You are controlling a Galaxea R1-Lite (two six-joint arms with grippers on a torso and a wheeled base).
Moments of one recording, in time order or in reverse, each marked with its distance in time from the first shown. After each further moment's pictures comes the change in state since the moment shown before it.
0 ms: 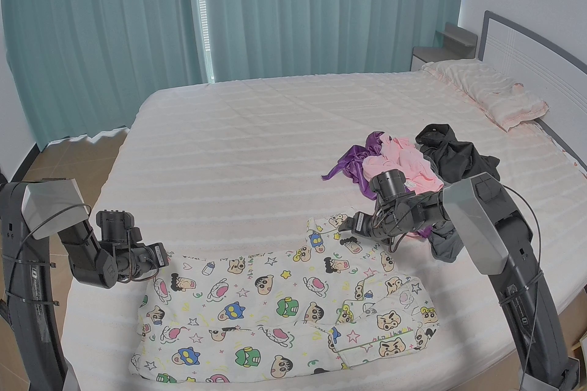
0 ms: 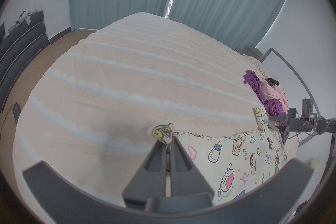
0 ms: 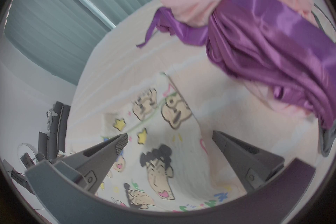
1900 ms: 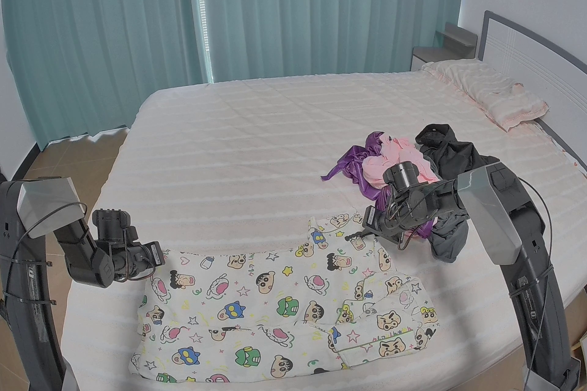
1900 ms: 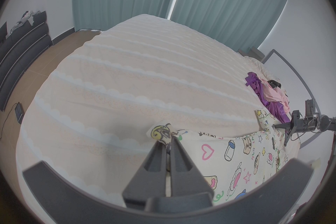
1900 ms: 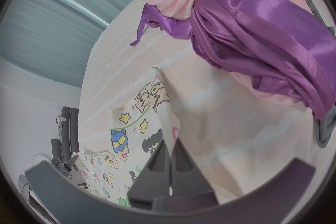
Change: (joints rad) left arm 0.018 -0.024 0.019 0.000 0.017 0.000; right arm -0.060 -0.087 0.070 0.032 0.136 0.056
